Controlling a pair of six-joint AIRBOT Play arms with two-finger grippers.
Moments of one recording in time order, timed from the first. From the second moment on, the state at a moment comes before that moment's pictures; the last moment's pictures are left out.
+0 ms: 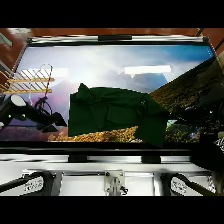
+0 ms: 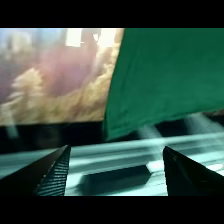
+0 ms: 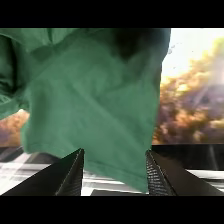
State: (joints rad) left arm 0.14 -1.30 0.86 1.07 -1.30 -1.49; right arm -0.32 -1.27 1.01 1.96 -1.37 -1.69
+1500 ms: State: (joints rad) left arm 0.01 -1.23 0.69 0.85 -1.05 -1.41; right arm -0.33 -1.49 0.99 2.02 -1.09 -1.69
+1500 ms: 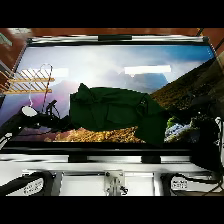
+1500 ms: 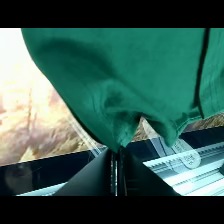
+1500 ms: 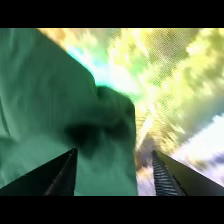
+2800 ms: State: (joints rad) left arm 0.02 -0.74 1.88 1.04 -0.90 -1.33; right arm -0.24 -0.66 1.65 2.06 -0.77 -1.77
